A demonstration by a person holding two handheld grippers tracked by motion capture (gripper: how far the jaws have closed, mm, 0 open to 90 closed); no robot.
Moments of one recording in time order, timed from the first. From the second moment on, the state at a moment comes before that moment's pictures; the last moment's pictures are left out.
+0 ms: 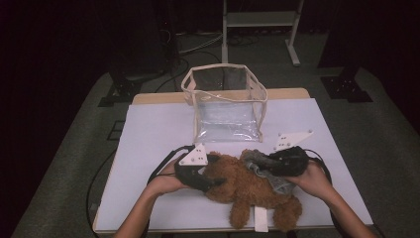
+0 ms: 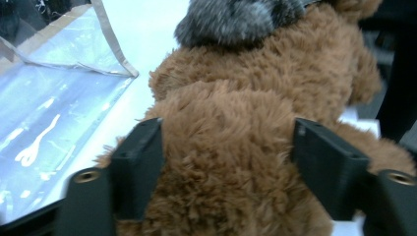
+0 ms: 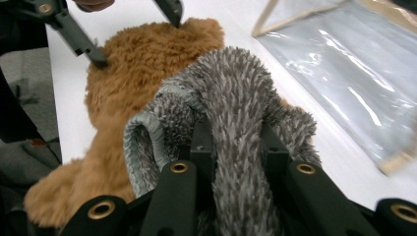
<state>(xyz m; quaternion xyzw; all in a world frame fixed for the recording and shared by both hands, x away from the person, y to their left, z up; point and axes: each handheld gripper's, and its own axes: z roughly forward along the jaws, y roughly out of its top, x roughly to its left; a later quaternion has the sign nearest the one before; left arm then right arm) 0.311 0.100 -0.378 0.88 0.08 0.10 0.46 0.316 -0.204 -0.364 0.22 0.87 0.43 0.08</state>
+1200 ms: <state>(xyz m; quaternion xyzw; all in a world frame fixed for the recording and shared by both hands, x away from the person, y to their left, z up) 0.293 0.093 -0.390 0.89 0.04 0.06 0.44 0.328 -0.148 -0.360 0.16 0.91 0.38 0.04</state>
